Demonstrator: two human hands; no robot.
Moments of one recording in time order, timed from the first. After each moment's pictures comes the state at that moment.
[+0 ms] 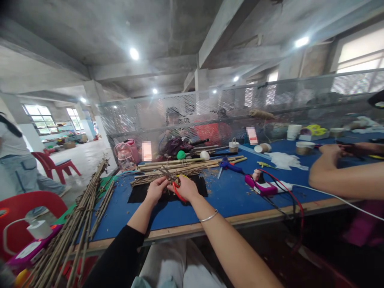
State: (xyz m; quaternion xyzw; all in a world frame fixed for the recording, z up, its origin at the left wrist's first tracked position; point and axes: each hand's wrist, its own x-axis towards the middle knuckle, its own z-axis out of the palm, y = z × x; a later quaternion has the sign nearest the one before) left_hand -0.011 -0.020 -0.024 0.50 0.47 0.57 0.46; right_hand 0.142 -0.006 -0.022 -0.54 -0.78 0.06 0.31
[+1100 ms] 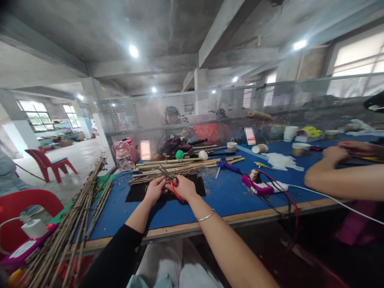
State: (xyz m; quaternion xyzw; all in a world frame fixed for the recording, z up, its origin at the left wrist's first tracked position) left_hand -0.006 -0.024 -0.022 0.48 0.42 0.58 0.51; right_hand 0.140 -0.014 -0.015 -0.57 -0.77 0.07 0.28
